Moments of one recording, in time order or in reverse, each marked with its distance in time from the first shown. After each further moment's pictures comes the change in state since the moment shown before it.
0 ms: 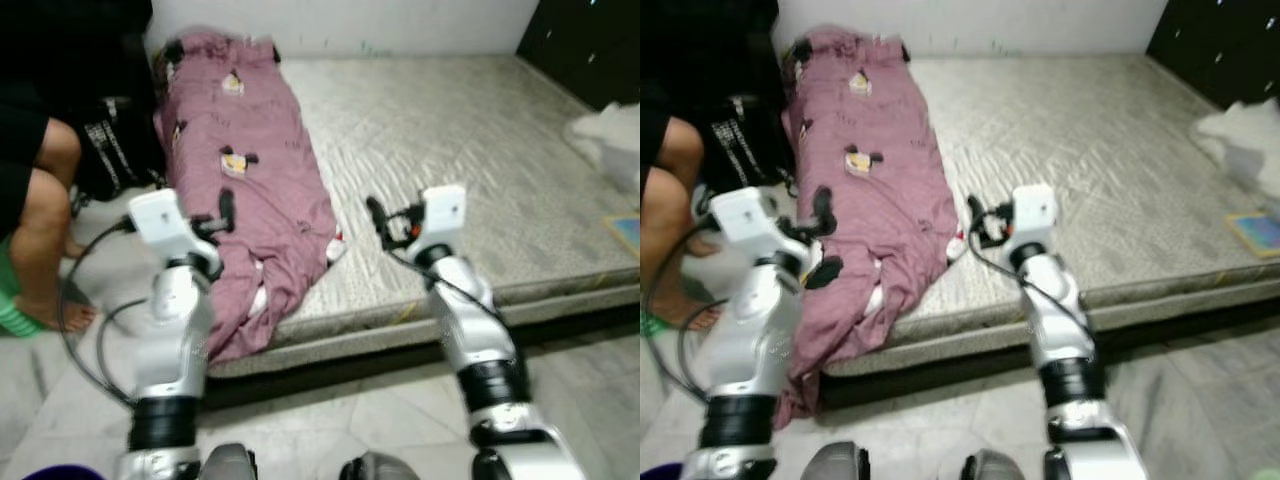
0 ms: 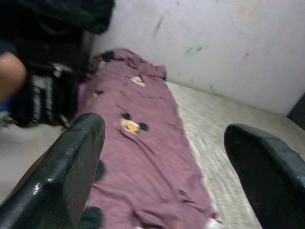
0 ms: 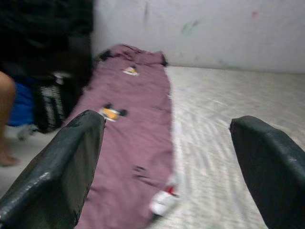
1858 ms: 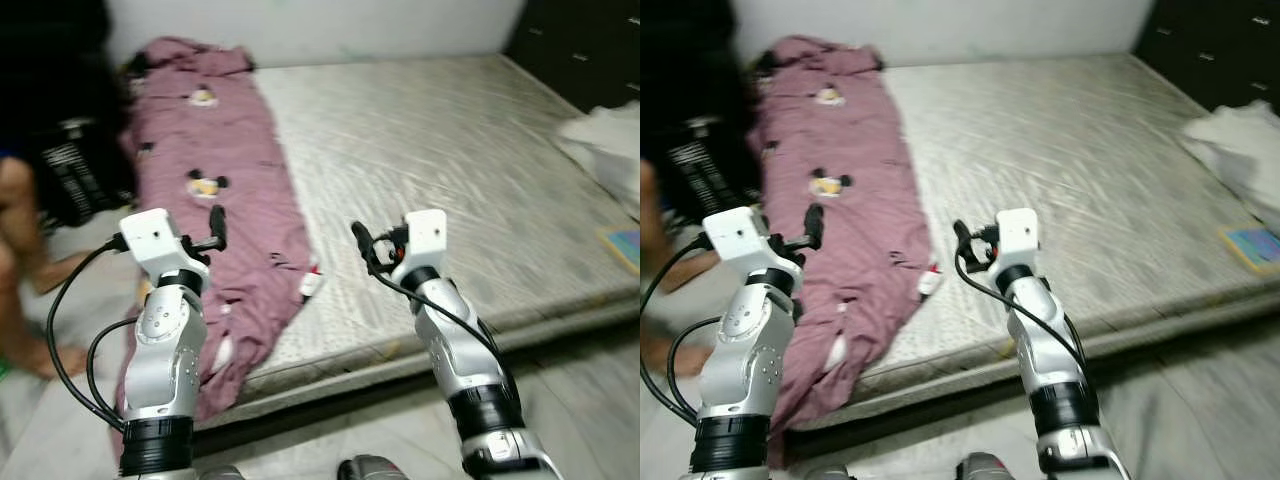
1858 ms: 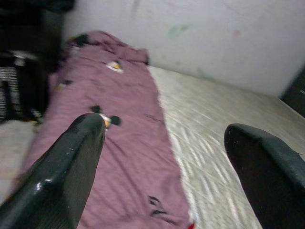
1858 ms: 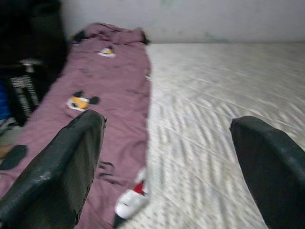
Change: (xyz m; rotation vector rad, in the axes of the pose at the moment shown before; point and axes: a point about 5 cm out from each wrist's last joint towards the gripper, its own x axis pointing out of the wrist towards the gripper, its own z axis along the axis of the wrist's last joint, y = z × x) left arm -0.015 0.001 -0.011 0.005 0.060 -0.006; right arm -0.022 0.004 -0.024 0.031 0.100 -0.033
